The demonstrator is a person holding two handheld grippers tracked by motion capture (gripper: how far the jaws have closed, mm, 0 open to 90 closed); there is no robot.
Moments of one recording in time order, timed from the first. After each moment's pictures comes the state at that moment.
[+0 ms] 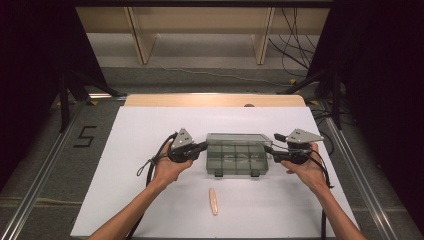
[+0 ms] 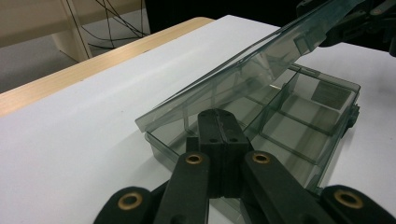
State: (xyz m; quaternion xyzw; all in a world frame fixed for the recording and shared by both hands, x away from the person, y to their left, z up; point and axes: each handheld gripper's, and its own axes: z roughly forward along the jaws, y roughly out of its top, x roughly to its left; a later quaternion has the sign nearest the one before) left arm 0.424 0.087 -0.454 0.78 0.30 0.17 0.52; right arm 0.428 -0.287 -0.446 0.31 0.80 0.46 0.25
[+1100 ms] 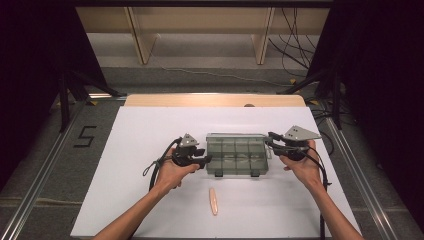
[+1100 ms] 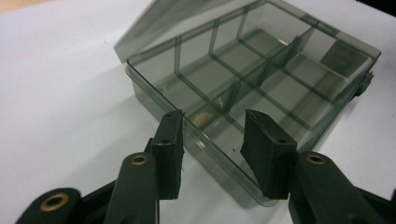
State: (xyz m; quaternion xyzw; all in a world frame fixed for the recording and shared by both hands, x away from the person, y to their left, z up) left arm 0.420 0.073 -0.469 0.81 0.37 0.11 0.44; right arm 0.432 -0.278 -0.440 0.31 0.79 0.46 0.27
